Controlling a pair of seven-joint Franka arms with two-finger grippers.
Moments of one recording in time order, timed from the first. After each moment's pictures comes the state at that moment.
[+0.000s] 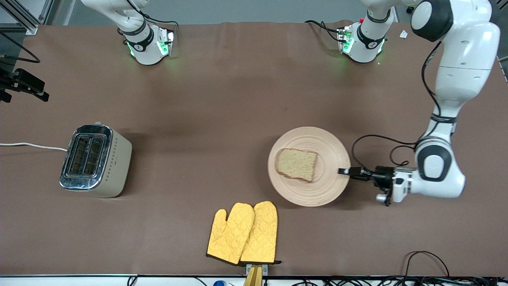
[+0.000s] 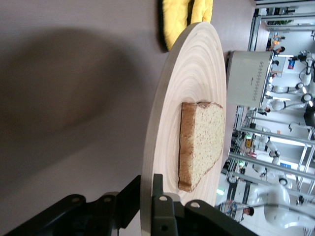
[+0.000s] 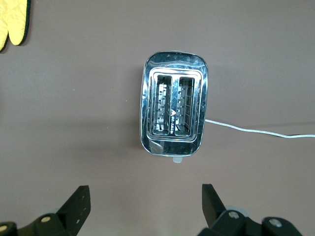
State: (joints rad) left arm 0.09 0.85 -0.20 -1.44 -0.93 1.81 0.53; right arm 0.00 -0.04 -0.06 -1.54 -0.01 1.50 -0.09
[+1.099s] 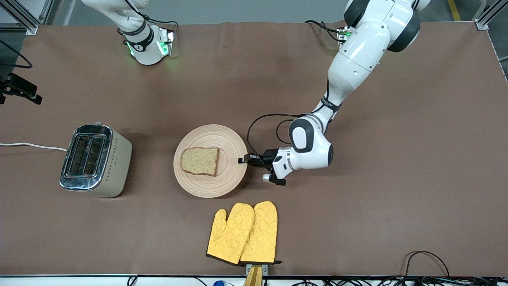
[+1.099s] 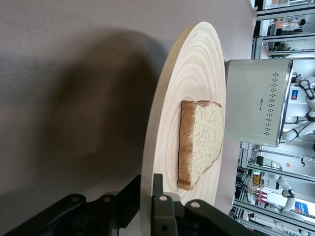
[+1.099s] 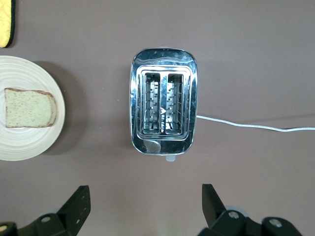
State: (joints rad) left arm -0.49 0.97 -0.20 -1.38 -1.37 2.38 0.54; right arm -0.04 -0.02 -0.05 -1.54 -0.01 1.50 -0.09
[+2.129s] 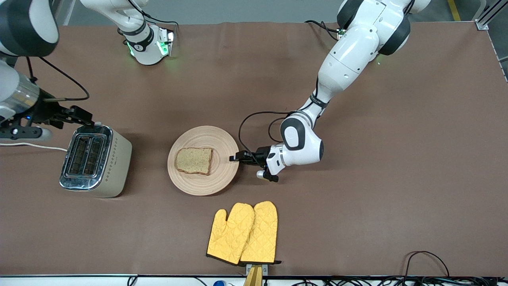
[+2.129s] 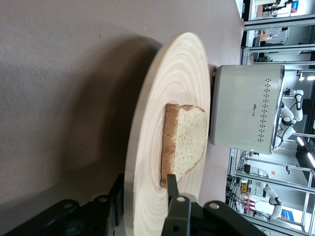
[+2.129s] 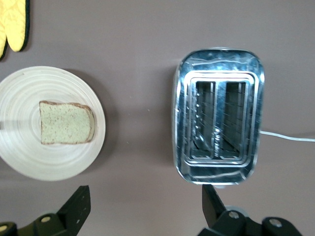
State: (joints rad) left arm -0.53 1.00 -0.19 -1.35 -1.49 2.41 0.61; right arm 0.09 0.04 -0.05 -1.75 0.04 1.77 0.07
